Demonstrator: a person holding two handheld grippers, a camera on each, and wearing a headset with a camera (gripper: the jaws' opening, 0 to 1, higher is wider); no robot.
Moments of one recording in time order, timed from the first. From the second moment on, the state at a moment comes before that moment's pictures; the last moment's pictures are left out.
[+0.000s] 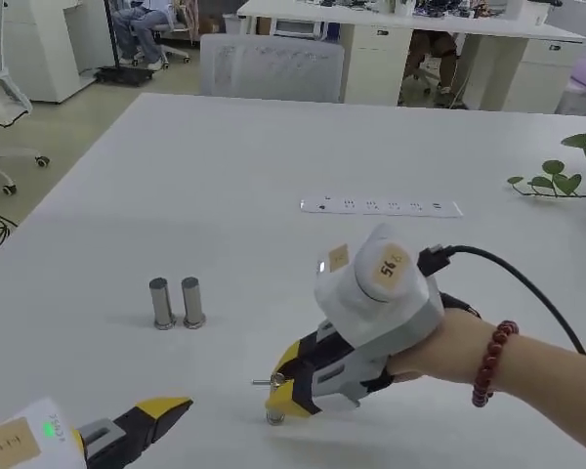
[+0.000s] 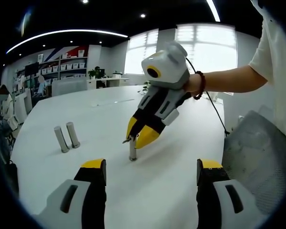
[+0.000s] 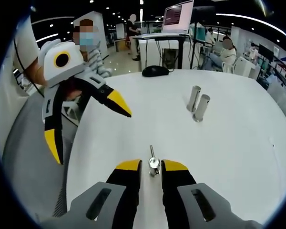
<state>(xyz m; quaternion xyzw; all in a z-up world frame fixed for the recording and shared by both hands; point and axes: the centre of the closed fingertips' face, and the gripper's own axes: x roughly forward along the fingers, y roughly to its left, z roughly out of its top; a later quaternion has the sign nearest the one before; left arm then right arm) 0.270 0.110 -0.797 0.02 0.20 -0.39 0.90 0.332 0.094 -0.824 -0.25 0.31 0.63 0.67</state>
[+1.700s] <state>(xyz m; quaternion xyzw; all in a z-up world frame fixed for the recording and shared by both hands) 0.267 0.121 -0.778 0.01 0.20 -0.36 0.91 0.306 -0.004 -0.784 -0.12 0.30 0.50 0.80</state>
